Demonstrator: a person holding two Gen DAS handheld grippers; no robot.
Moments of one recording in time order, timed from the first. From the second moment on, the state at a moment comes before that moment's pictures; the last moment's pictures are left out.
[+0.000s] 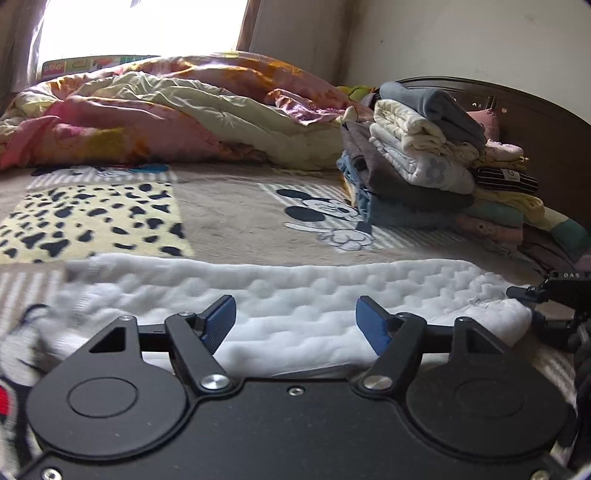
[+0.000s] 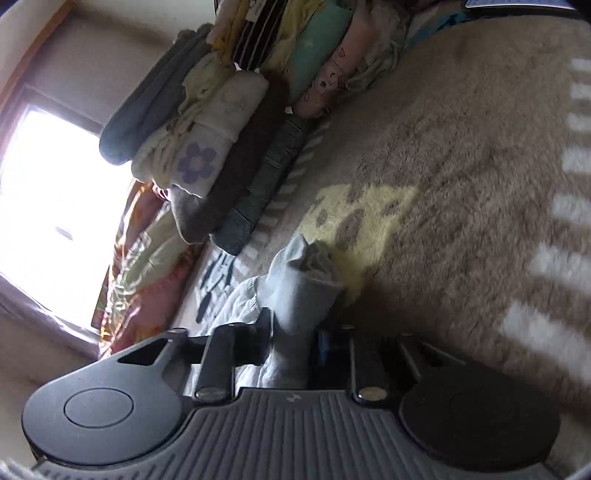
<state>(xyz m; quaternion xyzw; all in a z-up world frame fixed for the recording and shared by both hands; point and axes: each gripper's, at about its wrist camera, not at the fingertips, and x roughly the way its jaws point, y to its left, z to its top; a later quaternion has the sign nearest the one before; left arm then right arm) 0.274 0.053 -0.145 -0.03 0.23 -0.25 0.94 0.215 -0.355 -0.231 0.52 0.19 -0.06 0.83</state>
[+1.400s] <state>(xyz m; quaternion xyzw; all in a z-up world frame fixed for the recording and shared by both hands) 0.288 0.227 -0.142 -0.31 0.21 -0.11 0.92 0.309 -0.032 -0.099 0.06 0.17 0.22 0.96</state>
